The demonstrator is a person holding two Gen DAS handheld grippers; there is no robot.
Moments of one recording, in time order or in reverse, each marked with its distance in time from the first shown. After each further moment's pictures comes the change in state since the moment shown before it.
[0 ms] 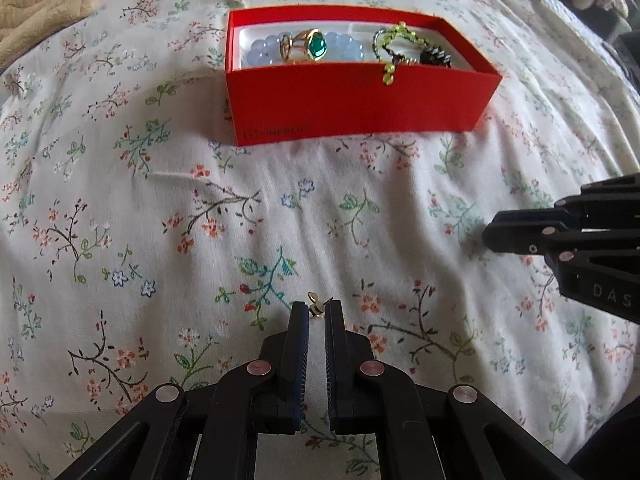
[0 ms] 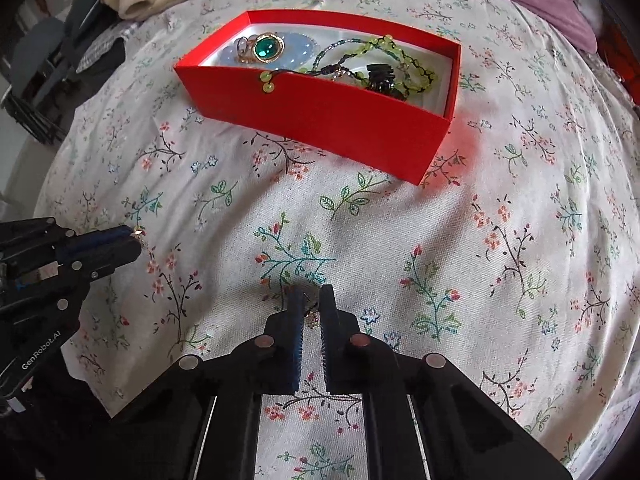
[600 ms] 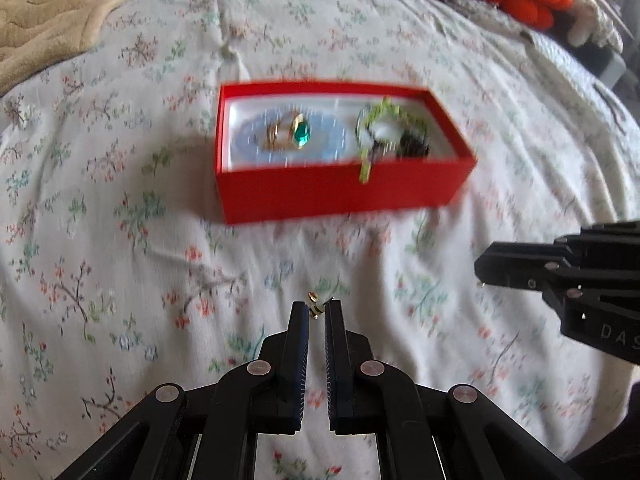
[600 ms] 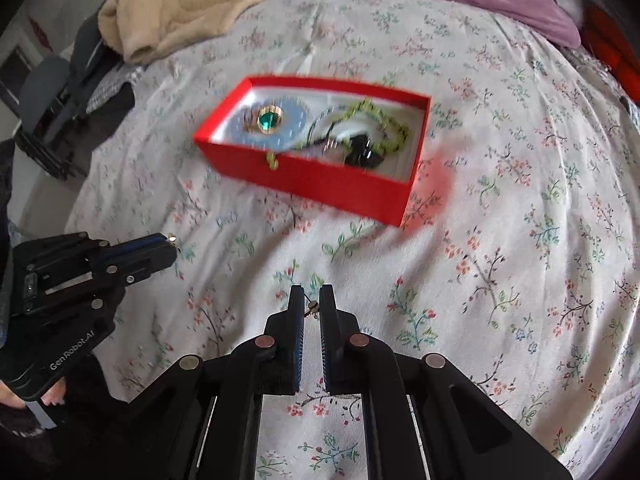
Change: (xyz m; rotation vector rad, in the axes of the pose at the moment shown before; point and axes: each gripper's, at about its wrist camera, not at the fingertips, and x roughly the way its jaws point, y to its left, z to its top) left arm -0.026 -0.005 0.040 -0.042 -0.079 -0.041; right arm -0.052 -0.019 0.007 0.076 -0.100 0.068
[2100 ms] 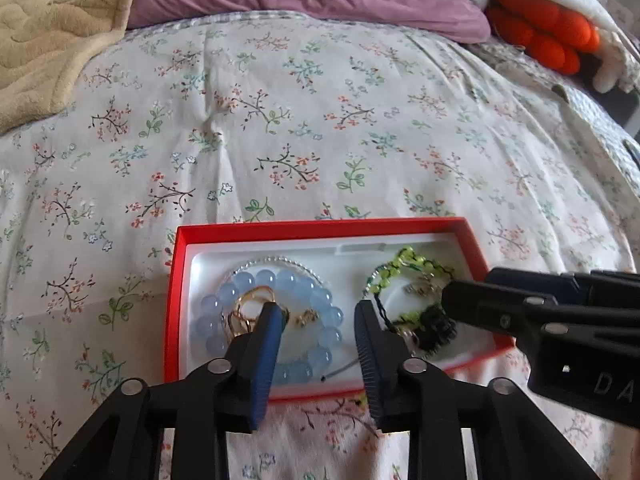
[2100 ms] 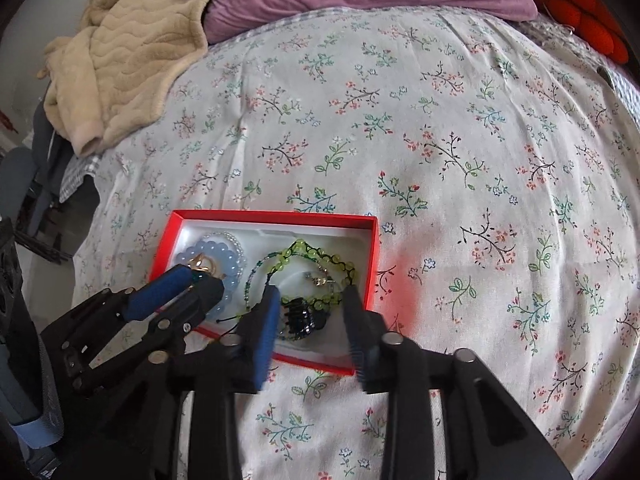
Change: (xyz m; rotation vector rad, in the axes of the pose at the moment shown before) left arm 0.049 -0.011 0.088 -0.031 -0.094 0.036; right arm 0.010 -0.049 0.093 0.220 -0.079 -0.008
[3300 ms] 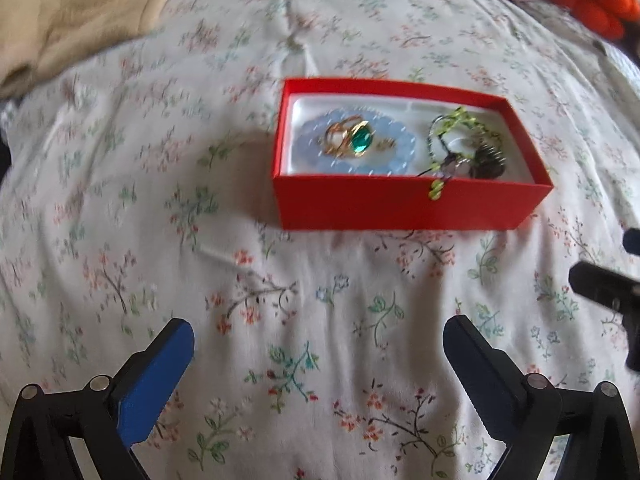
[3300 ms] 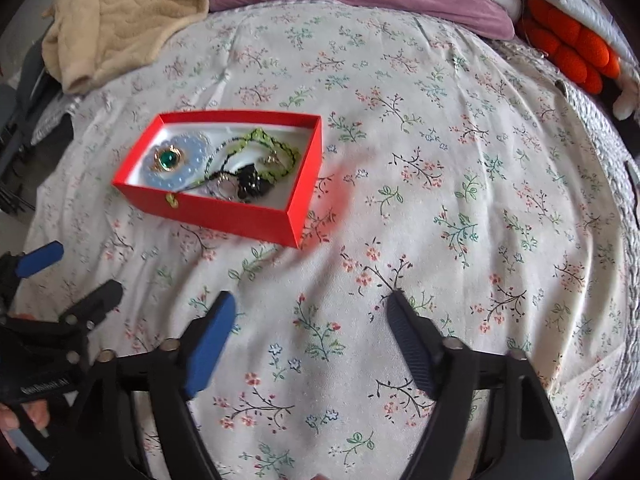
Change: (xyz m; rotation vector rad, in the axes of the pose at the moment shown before) left arm -0.039 0.020 -0.077 -0.069 0.138 0.171; right arm -0.034 -0.003 -0.089 -0.133 0.019 -0.217
